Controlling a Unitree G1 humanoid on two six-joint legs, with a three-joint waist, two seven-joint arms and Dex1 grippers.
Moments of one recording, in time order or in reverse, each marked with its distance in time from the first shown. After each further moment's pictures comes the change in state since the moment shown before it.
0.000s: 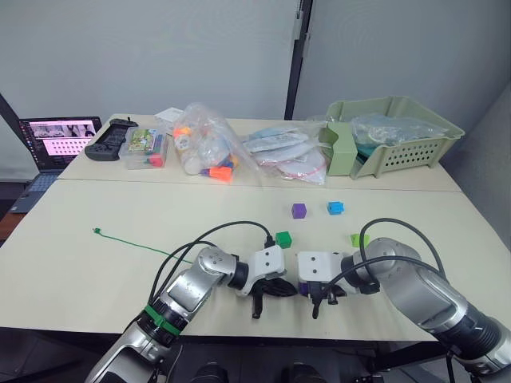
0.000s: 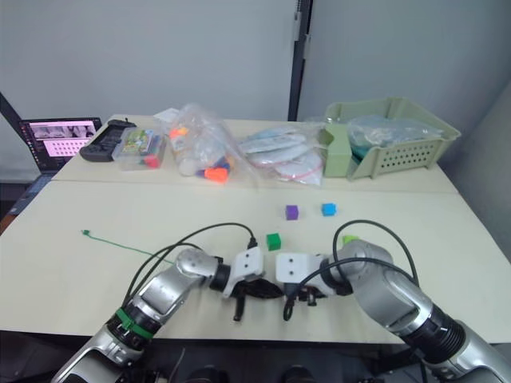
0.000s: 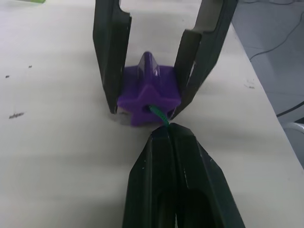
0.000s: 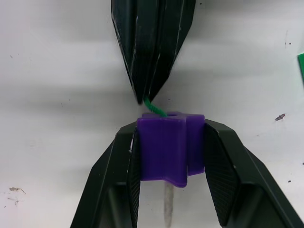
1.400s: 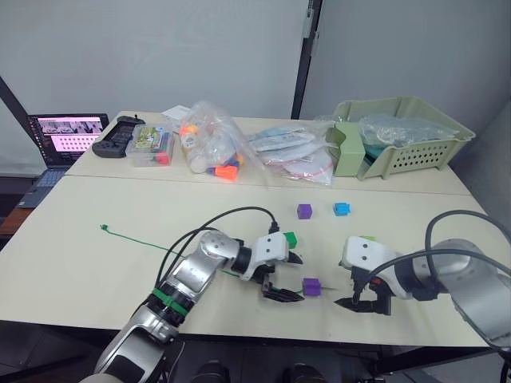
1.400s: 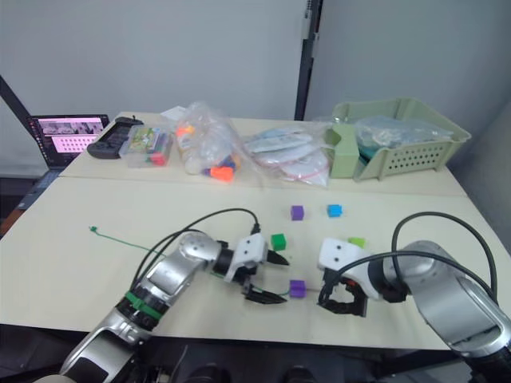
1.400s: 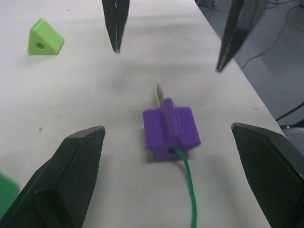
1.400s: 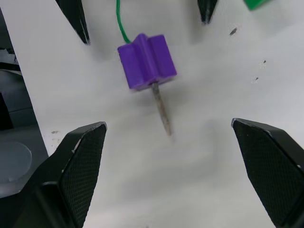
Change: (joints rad) left arm -0.111 -0.073 0.015 0.159 0.016 -0.194 -0.089; right arm 0.248 -0.202 -0.391 -0.216 0.314 0.241 -0.093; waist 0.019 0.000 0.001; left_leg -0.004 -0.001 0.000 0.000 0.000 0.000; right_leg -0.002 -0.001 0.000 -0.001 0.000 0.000
